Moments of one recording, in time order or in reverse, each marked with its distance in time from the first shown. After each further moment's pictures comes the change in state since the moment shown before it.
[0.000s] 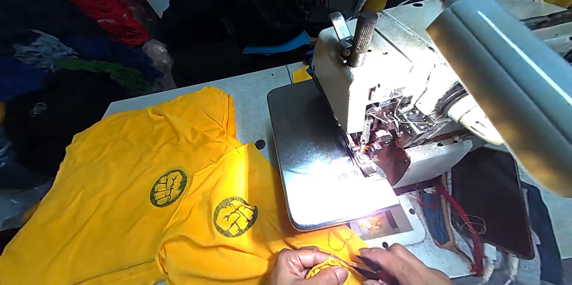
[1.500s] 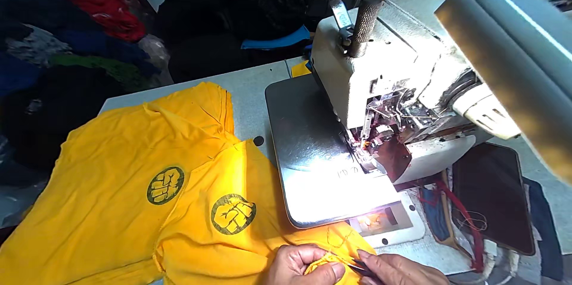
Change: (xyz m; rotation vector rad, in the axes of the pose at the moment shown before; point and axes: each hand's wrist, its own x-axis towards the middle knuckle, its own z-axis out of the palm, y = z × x) left_hand 0.001 0.002 -0.003 0.006 -0.020 -0.053; right_hand -0.008 0.019 0.015 -0.073 0.093 -0.224
